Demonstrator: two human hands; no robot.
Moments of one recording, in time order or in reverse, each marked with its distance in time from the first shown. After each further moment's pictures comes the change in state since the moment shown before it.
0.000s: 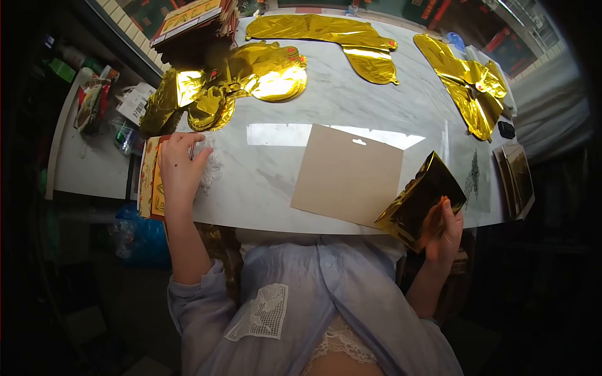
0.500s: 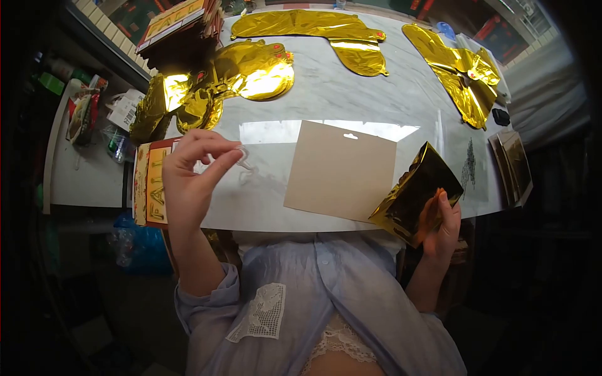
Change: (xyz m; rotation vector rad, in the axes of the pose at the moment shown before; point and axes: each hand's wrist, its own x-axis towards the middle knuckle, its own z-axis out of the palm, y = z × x) left_hand -0.009 0.072 -0.022 -0.800 -0.133 0.068; right_hand -0.005 -0.003 0.003 0.041 -0.001 0.002
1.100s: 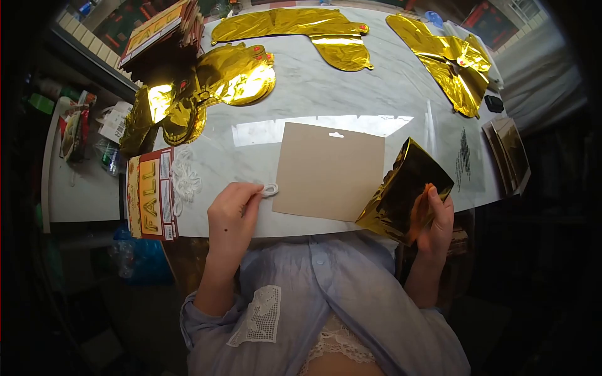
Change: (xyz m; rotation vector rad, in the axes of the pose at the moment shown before) left_hand -0.061 -0.026 0.064 0.371 -0.127 0.034; right_hand 0.001 0.002 0.004 -0.010 0.006 0.018
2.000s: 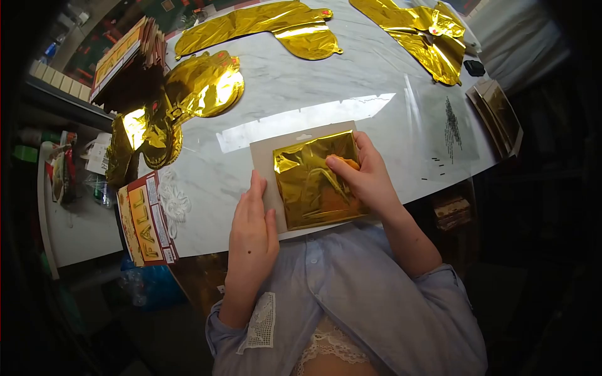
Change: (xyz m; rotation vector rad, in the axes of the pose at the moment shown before) left_hand -0.009 0.031 0.014 -0.108 -0.300 -0.040; right_hand 0.039 0.058 0.093 -0.323 -0.350 0.082
